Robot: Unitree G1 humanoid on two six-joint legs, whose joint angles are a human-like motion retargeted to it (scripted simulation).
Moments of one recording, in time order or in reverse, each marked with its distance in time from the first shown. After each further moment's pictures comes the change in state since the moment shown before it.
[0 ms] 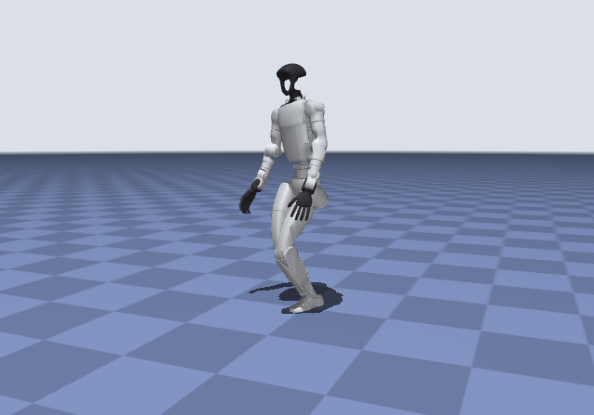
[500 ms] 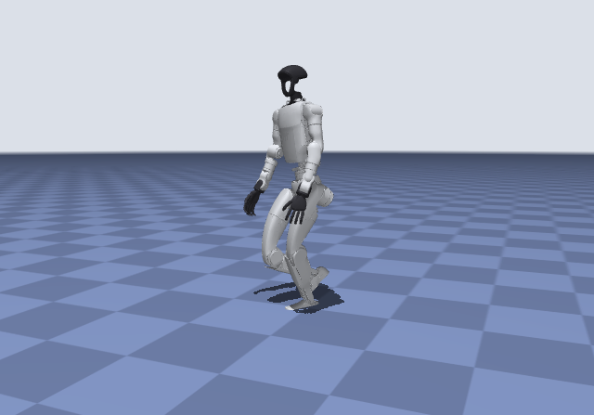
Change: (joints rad) left arm 0.006 -0.013 -0.018 0.030 0.017 0.001 0.011; right arm 0.036 0.056 0.013 -0.011 -0.006 -0.014 0.084; waist -0.171 -0.248 -0.025; left_leg 0.270 -0.439 0.066 -0.506 0.019 0.091; right_leg -0.152 -0.427 0.055 0.807 0.087 0.147
